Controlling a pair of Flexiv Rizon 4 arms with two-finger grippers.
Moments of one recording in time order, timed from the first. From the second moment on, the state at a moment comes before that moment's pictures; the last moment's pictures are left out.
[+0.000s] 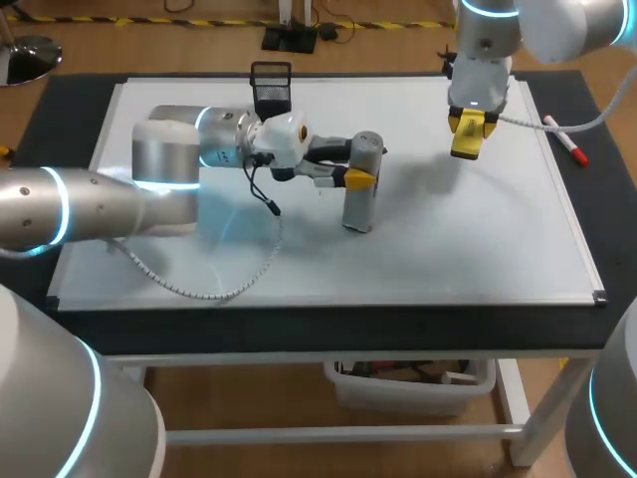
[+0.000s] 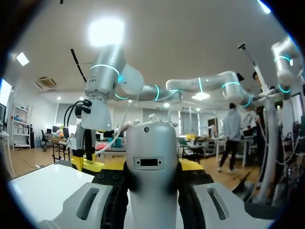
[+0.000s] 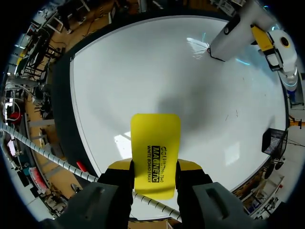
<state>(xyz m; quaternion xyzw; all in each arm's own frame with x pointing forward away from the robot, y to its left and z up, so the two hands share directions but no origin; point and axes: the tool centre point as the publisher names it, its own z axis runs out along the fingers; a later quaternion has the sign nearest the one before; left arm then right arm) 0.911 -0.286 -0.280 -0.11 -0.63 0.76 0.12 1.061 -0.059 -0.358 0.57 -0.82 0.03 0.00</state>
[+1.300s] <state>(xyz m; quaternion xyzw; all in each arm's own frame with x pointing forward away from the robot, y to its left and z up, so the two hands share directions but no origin) 0.930 -0.259 -0.260 -0.10 -0.63 0.76 0.09 1.061 -0.060 -0.358 0.57 -0.82 0.03 0.00</state>
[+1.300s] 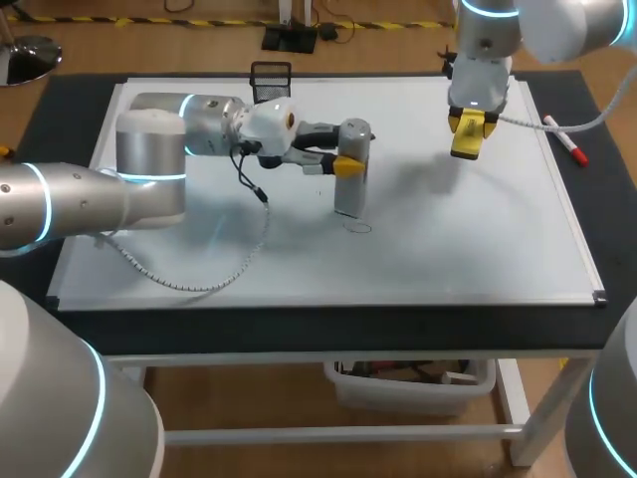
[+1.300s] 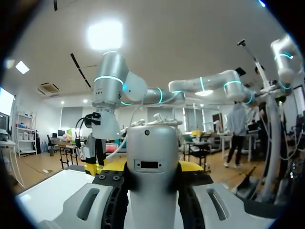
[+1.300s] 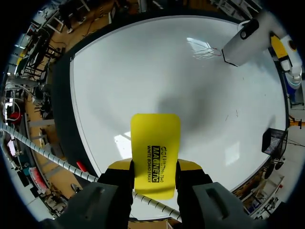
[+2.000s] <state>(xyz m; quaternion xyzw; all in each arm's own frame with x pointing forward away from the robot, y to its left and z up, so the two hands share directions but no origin) 0.960 -0.092 -0.247 -0.03 -0.63 0.78 -0.02 1.061 -0.060 -0.358 0.57 -0.82 0.03 0.00</state>
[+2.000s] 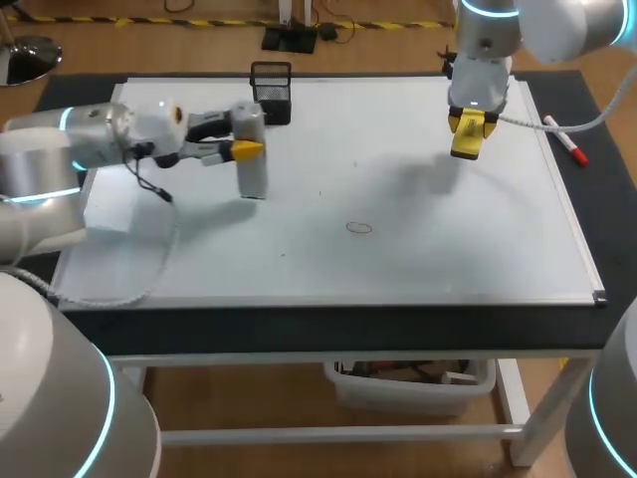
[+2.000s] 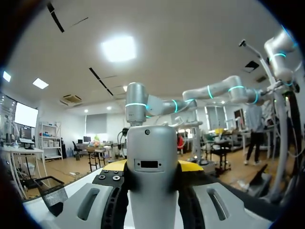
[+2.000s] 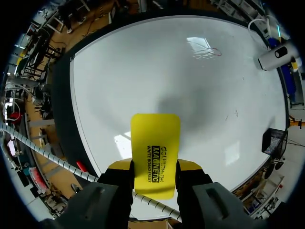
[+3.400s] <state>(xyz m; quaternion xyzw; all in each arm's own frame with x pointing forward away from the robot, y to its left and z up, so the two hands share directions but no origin) 0.967 0.005 -0.239 0.05 -0.63 0.77 -0.10 1.016 0.013 -0.352 0.63 -0.77 0.01 0.01</state>
